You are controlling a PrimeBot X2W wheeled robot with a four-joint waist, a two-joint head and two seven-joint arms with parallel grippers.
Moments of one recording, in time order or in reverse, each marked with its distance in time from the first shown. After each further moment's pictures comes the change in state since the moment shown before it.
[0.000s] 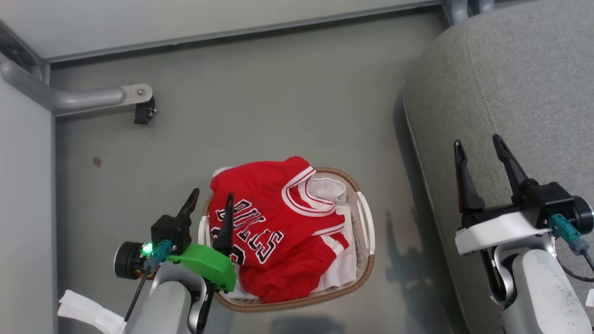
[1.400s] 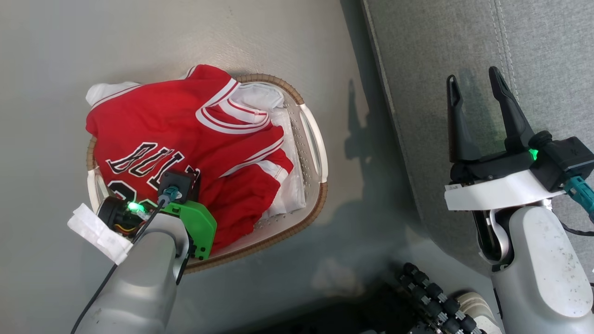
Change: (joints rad) left arm -0.430 0.034 -0.207 0.644 0.045 0.013 0.000; right arm -0.142 -0.001 0.076 -0.128 0.109 0.000 -0.001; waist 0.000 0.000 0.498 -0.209
